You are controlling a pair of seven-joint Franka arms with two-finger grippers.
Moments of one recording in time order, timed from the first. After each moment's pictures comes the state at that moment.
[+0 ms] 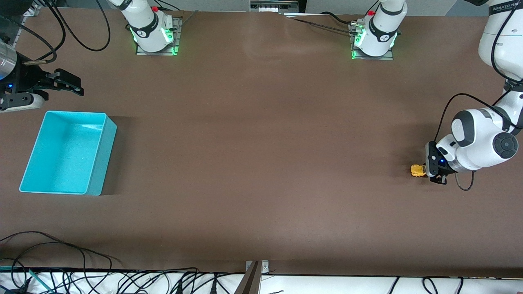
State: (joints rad) left arm 0.39 0.63 -0.18 -1.82 0.15 2.41 1.81; right arm 0.04 0.04 -0.02 -1.58 0.00 1.49 -0.12
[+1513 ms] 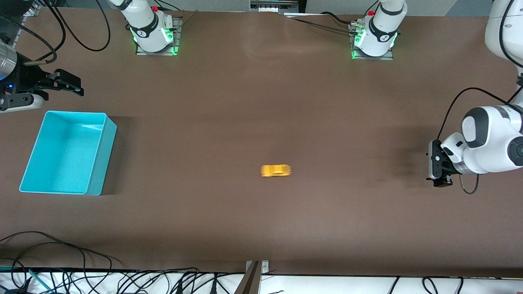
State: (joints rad) left arm 0.39 0.56 -0.26 -1.65 0.15 2.04 1.67; right arm 0.04 0.04 -0.02 -1.58 0.00 1.49 -0.12
